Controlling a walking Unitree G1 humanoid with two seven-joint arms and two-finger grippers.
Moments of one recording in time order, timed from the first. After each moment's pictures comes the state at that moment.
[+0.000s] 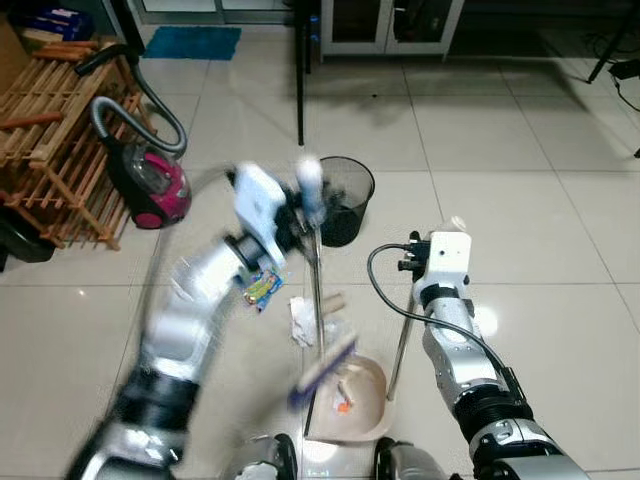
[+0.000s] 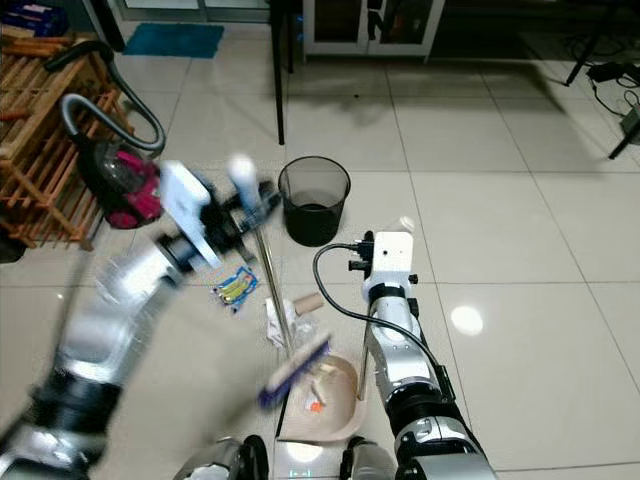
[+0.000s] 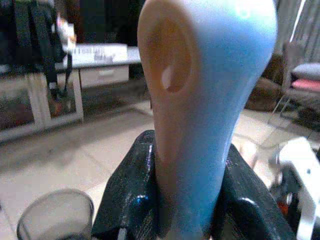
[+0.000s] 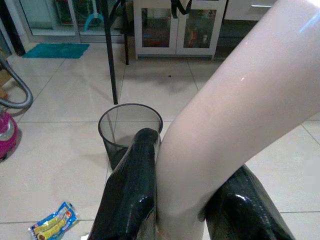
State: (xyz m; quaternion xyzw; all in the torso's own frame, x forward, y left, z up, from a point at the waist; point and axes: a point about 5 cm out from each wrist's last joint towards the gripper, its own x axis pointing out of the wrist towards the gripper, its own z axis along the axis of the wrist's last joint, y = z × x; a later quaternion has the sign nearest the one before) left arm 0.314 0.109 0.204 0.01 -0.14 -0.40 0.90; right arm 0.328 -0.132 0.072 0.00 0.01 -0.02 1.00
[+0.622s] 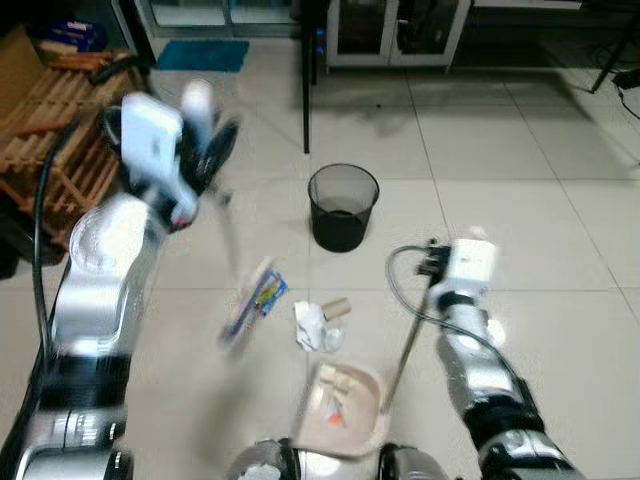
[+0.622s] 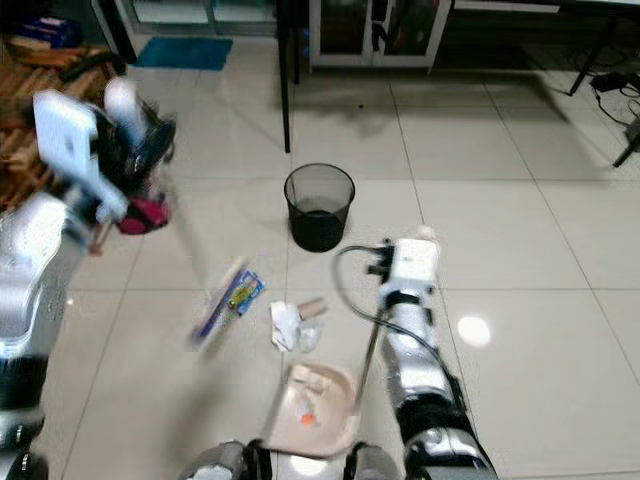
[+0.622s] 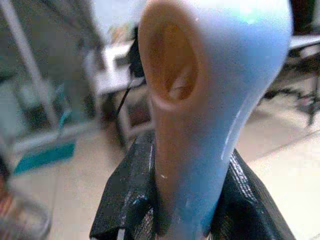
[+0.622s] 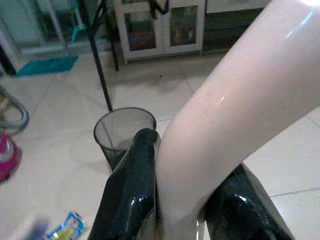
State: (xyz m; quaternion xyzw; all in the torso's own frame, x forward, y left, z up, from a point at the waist) left arm 0.319 0.194 0.221 0.09 -0.13 -0.18 0.97; right arm 0.321 -0.158 0.071 0.06 0.01 -0.06 1.00
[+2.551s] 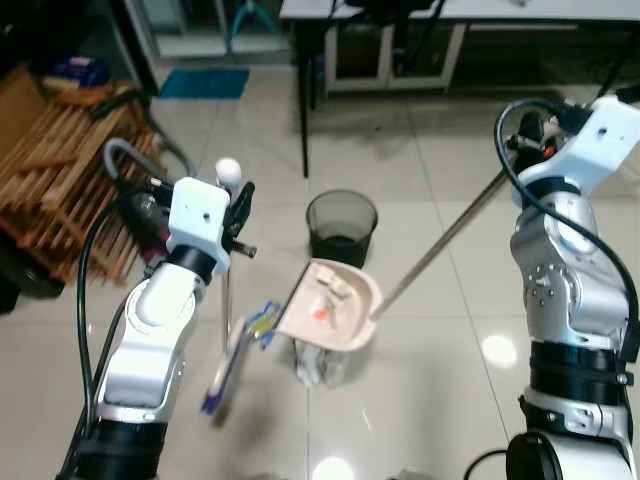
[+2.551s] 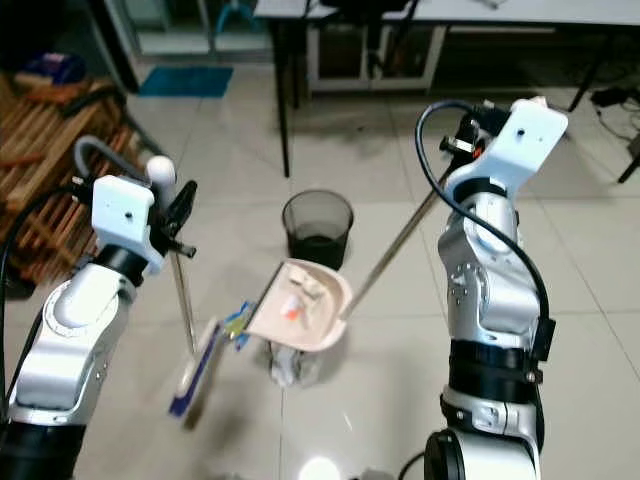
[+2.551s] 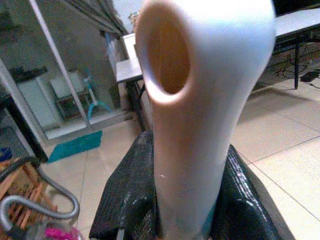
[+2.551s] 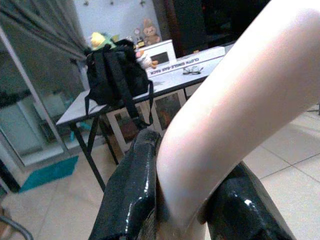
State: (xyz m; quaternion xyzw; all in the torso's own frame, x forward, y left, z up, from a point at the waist) left arm 0.294 0.156 0.181 0.12 -0.10 -0.13 0.98; right arm 0.333 -0.198 0.239 0.13 -0.12 -0.12 0.98
